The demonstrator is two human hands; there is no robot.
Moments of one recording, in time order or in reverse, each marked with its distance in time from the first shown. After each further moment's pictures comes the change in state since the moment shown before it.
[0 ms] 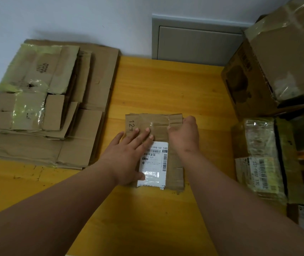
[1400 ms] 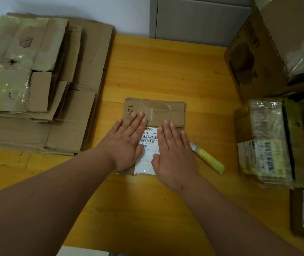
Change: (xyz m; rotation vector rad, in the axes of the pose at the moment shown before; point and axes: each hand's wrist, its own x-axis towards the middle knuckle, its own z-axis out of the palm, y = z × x) left_hand 0.009 0.002 0.029 -0.125 0.044 -0.028; right_hand -0.067 0.078 0.012 -0.815 -0.246 -0.703
